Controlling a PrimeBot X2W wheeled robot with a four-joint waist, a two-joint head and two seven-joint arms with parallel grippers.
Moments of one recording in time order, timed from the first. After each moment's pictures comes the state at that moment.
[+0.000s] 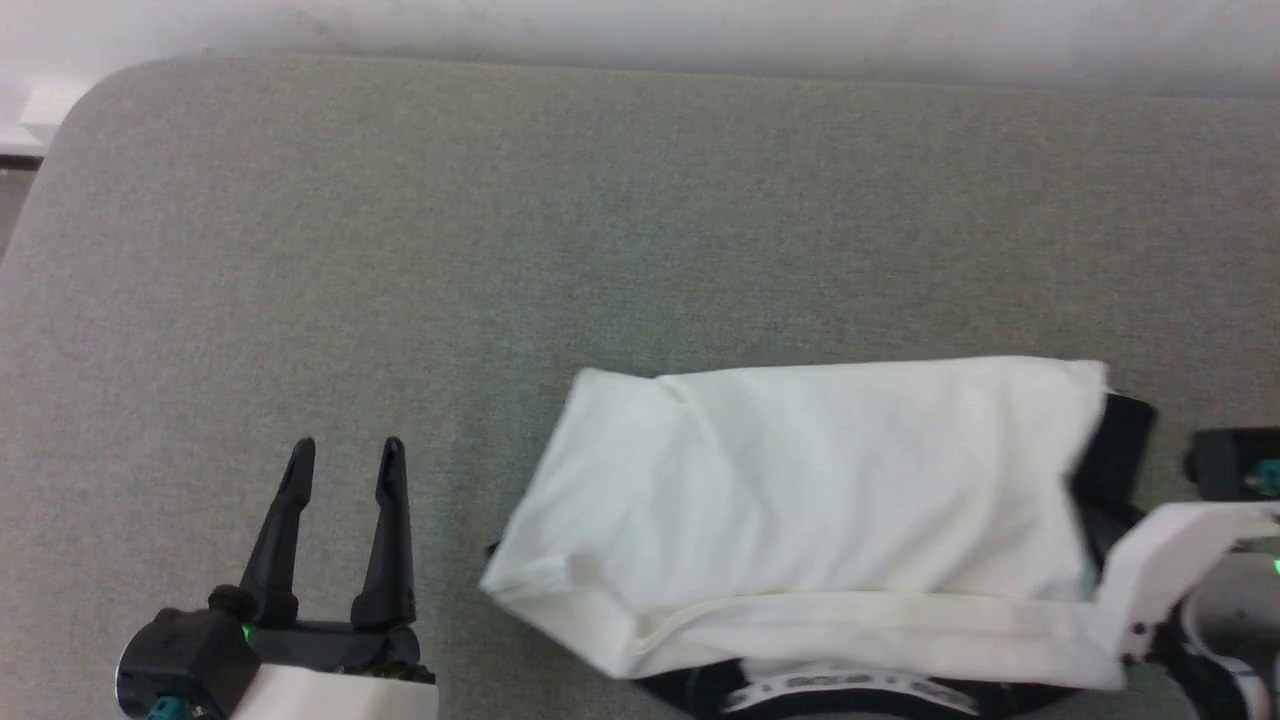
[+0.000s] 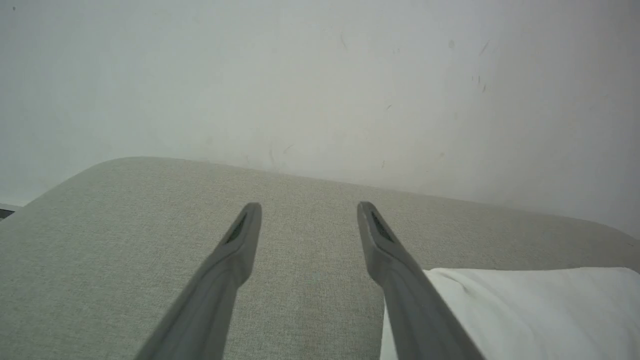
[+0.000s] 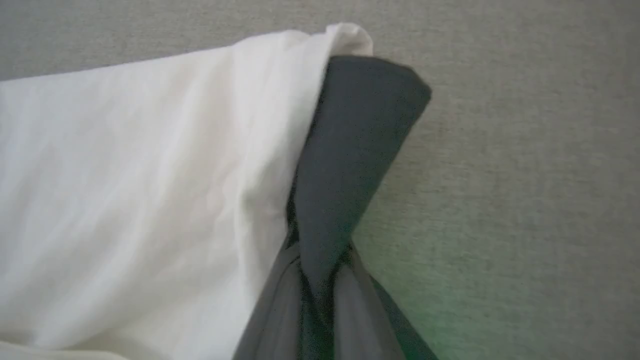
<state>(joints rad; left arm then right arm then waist) 0.12 0.24 -0.16 -0.27 -0.37 0.10 -0.26 -0.04 -0.14 -0.12 -0.04 0.29 0.13 0.58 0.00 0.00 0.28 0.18</state>
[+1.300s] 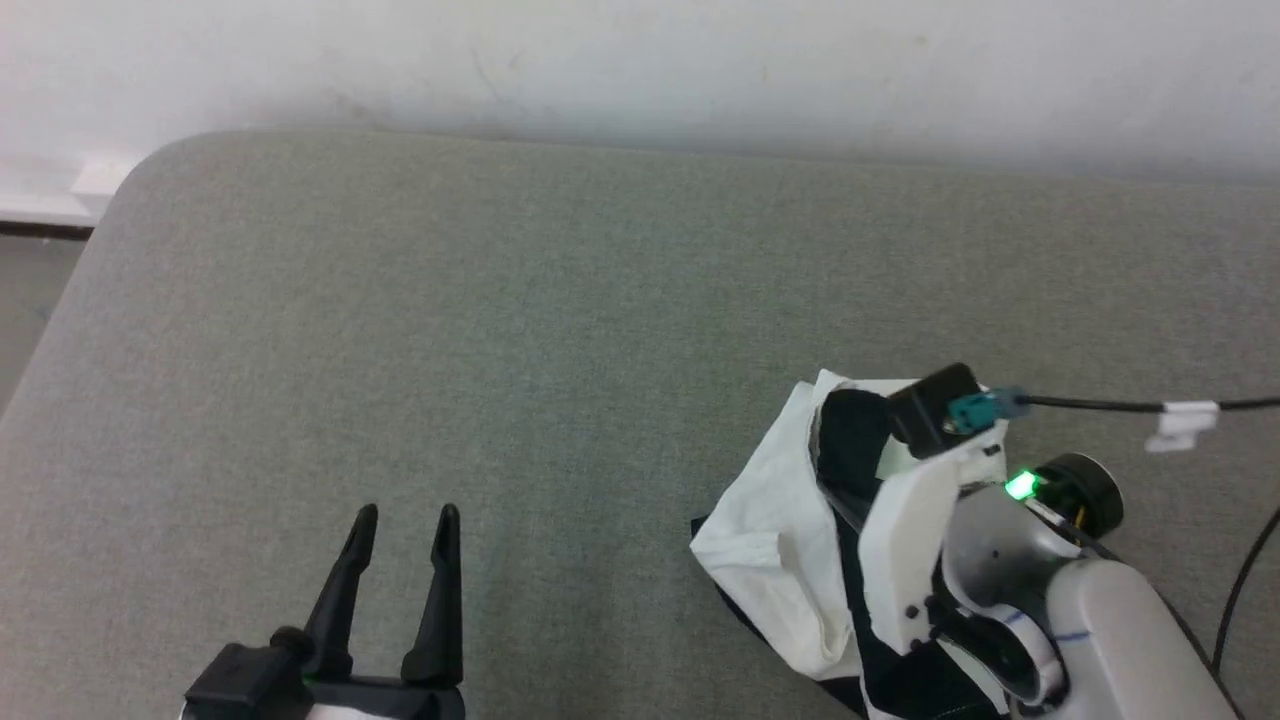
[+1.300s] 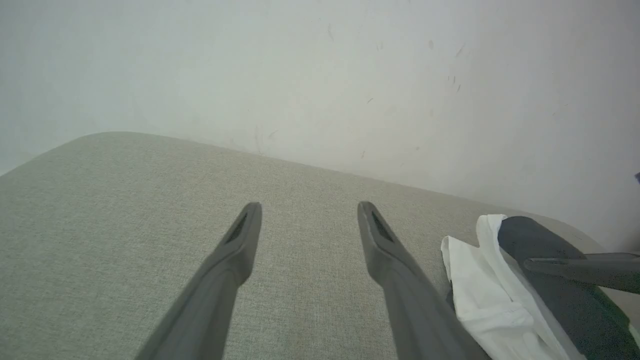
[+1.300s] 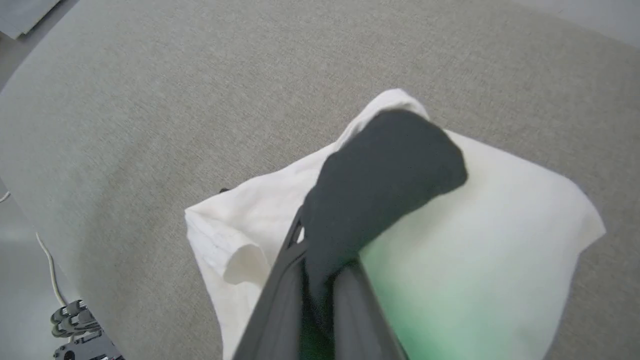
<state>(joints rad) 0.21 0.22 -0.22 -0.24 -0.41 0.10 -0.23 -0.19 -0.12 0.26 -0.09 0.32 0.13 0.77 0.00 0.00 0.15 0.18</state>
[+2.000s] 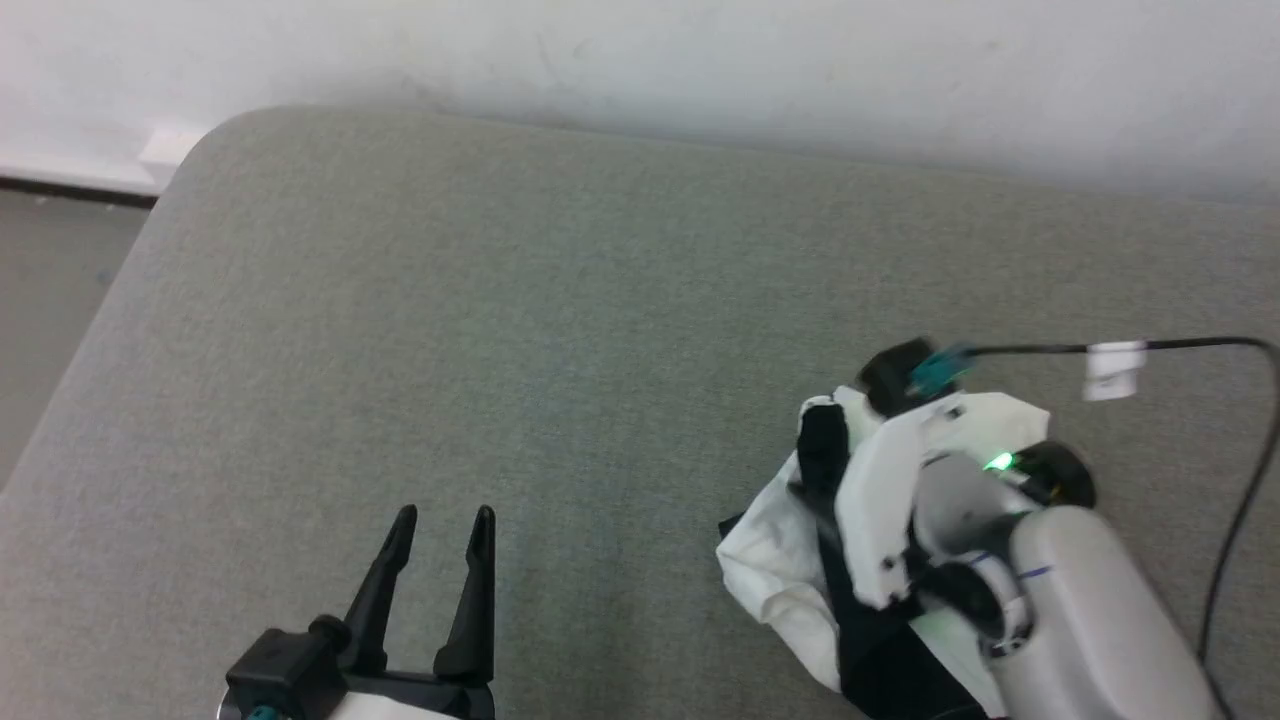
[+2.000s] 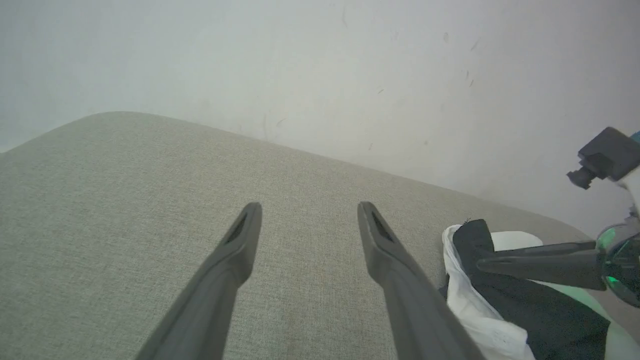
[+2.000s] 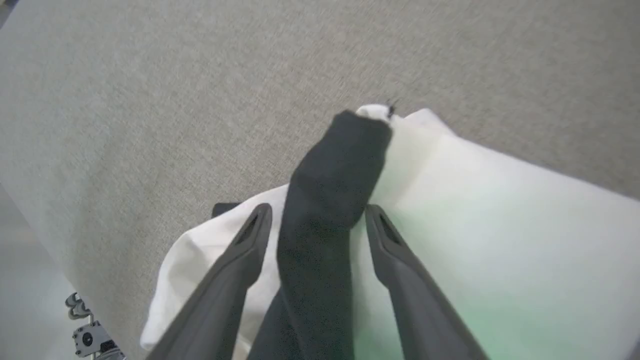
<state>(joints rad) 0.17 0.20 -0.26 -0.18 -0.42 0.08 -0.22 -0.32 -0.05 0.25 0.18 0.27 0.13 0.85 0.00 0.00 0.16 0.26</state>
